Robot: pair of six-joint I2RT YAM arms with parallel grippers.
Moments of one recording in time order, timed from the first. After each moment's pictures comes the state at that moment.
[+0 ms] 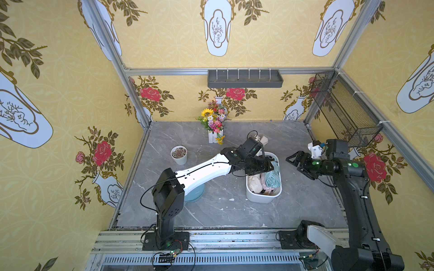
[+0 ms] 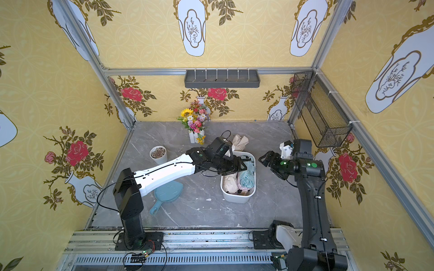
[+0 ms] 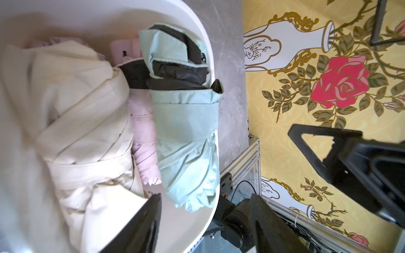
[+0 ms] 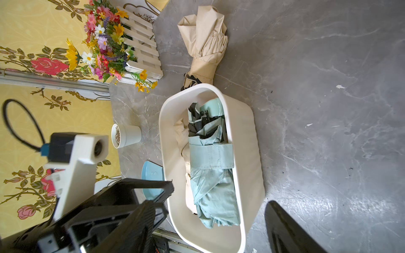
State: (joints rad) left arm -0.97 1.84 1.64 -0.59 0.33 -0.97; right arm -0.20 1.07 1.15 -1.08 -0.56 0.43
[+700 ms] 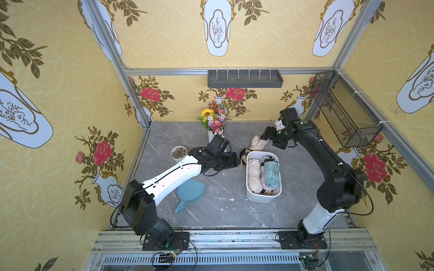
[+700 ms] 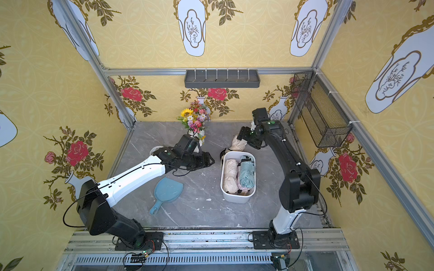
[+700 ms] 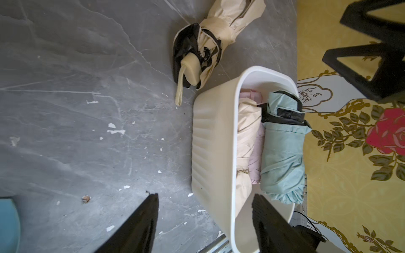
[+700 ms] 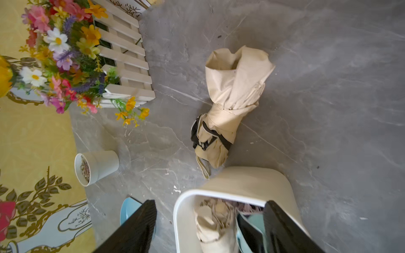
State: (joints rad) left arm -0.73 1.55 1.30 -0.64 0.19 -0.80; right arm 0.19 1.78 1.70 -0.96 -0.25 0.60
